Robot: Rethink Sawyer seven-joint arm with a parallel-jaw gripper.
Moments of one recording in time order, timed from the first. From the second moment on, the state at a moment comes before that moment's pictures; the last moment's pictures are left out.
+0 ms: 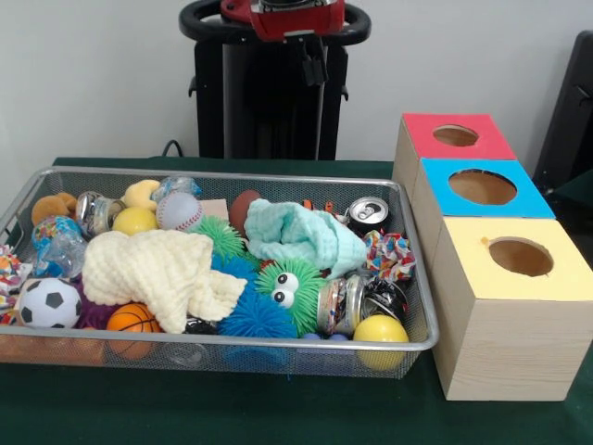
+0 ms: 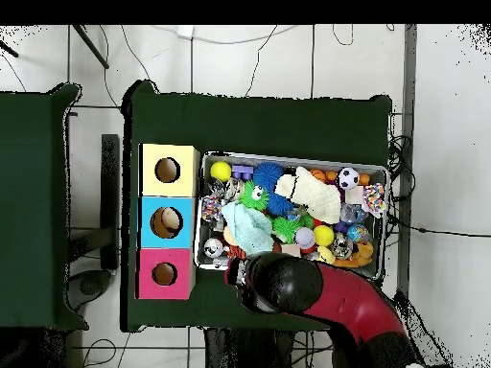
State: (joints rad) arm -0.60 -1.01 0.30 2.13 0.00 0.71 1.57
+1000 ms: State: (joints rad) arm -0.51 -1.00 0.34 2.00 0.00 1.12 1.57
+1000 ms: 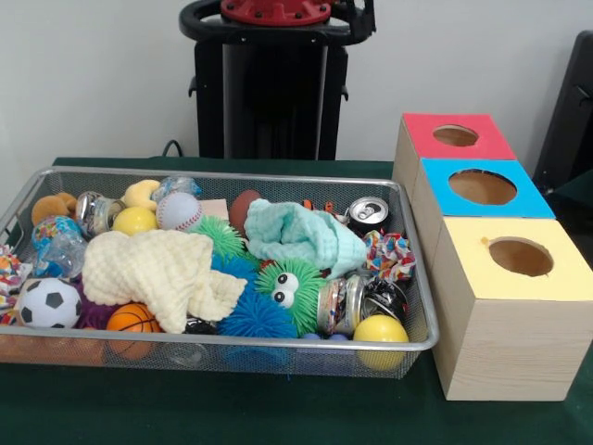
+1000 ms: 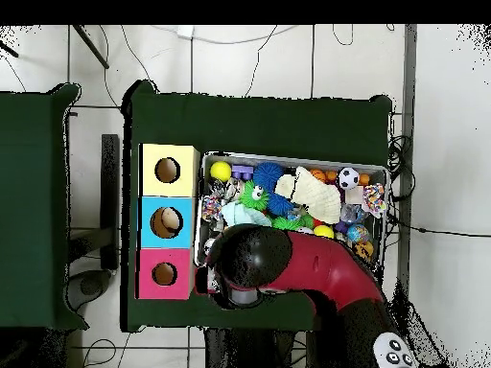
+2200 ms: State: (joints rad) arm -0.57 -1.03 0.38 1.97 -0.30 0.40 1.57
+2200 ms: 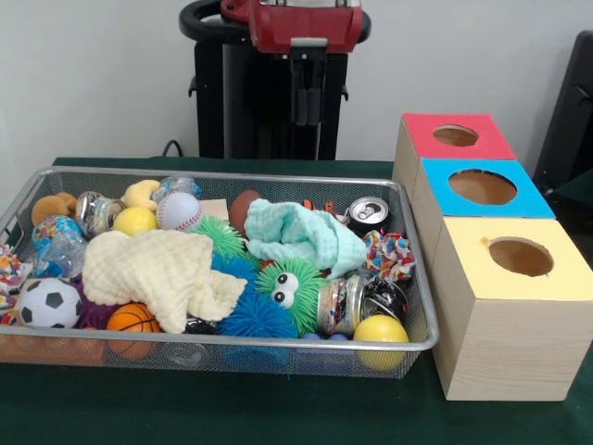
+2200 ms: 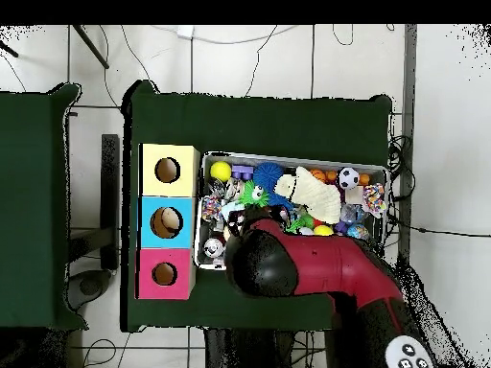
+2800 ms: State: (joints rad) arm -0.83 -1.04 0.55 2.05 -0.37 0.35 1.57
